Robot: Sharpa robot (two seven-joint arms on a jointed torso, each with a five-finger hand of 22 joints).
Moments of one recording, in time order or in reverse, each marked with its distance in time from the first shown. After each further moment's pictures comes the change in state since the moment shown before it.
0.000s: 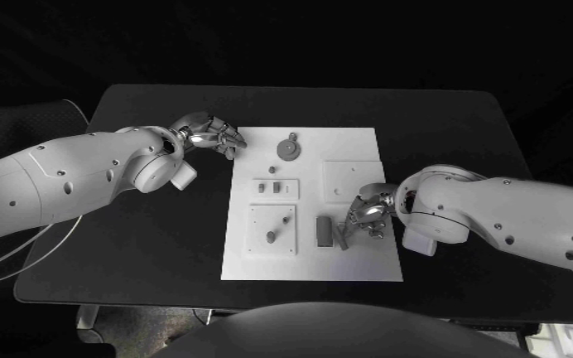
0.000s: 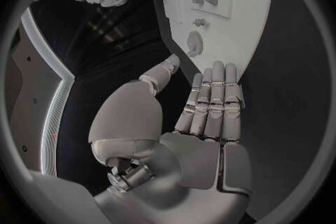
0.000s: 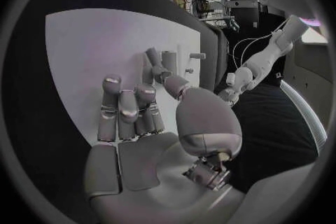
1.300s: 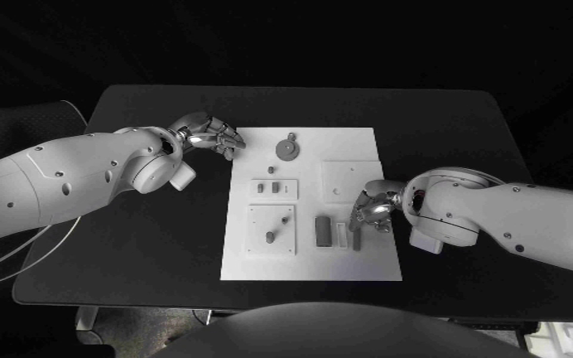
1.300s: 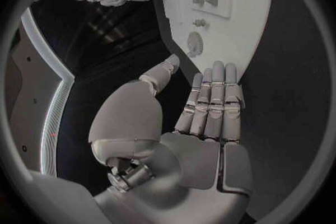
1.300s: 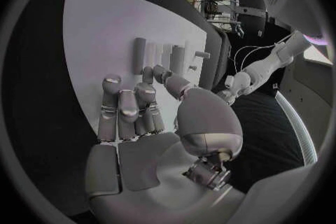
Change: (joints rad) left arm 0.000 0.000 0.000 0.001 -0.001 0.001 -0.001; left_hand 0.000 0.000 0.000 0.000 0.000 0.000 0.000 0.000 0.000 0.000 0.000 0.000 0.001 0.000 0.000 0.000 0.003 0.002 0.000 0.000 0.000 0.002; right arm -0.004 -0.048 -0.003 0.017 -0.143 -0.034 0.075; right_hand -0.025 -0.071 0.010 -0.005 0.000 -0.003 0.004 -0.004 -0.015 0.005 0.006 0.000 -0.002 -0.004 -0.003 -0.003 -0.015 -0.007 0.002 0.001 0.000 0.000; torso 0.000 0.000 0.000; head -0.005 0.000
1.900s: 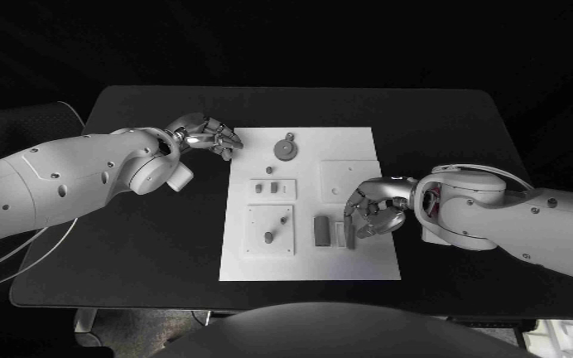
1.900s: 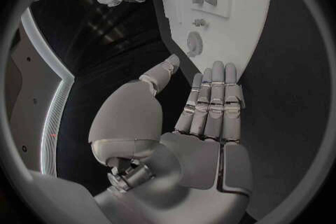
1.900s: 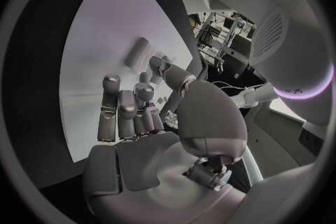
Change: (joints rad) left arm 0.000 -0.003 0.000 0.000 -0.001 0.000 0.000; left_hand 0.000 0.000 0.000 0.000 0.000 0.000 0.000 0.000 0.000 0.000 0.000 0.000 0.000 0.000 0.000 0.000 0.002 0.006 0.000 0.000 -0.004 0.000; right arm 0.001 -0.074 0.000 0.035 -0.407 0.042 0.386; right_hand 0.103 -0.115 0.036 0.006 0.000 -0.153 0.031 -0.065 -0.072 -0.039 0.033 0.000 -0.001 -0.058 0.003 -0.013 -0.026 0.008 -0.012 0.019 -0.008 0.000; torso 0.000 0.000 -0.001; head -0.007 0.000
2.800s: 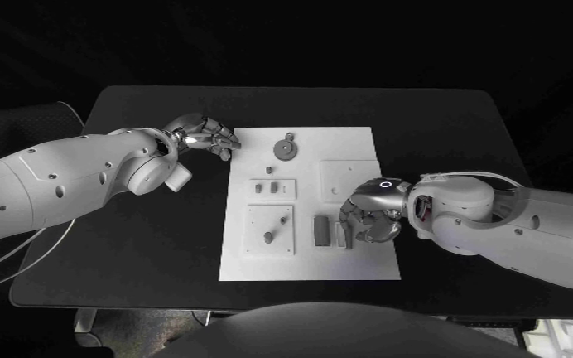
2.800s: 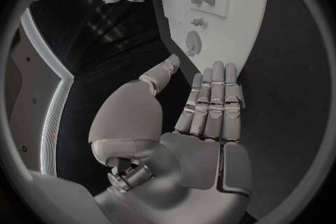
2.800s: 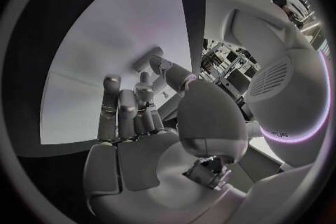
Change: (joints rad) left arm 0.000 -0.005 0.000 0.000 -0.001 0.000 -0.001; left_hand 0.000 0.000 0.000 0.000 0.000 0.000 0.000 0.003 0.000 0.000 0.000 0.000 0.001 0.000 0.000 -0.004 0.003 -0.007 0.000 0.000 0.000 0.002; right arm -0.032 0.029 -0.001 -0.021 -0.331 -0.053 0.101; right_hand 0.010 -0.011 -0.004 0.004 0.000 0.012 -0.018 0.021 -0.007 0.006 -0.016 0.000 -0.005 -0.001 -0.001 0.000 0.001 0.006 -0.003 0.003 0.000 0.000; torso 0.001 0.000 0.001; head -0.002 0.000
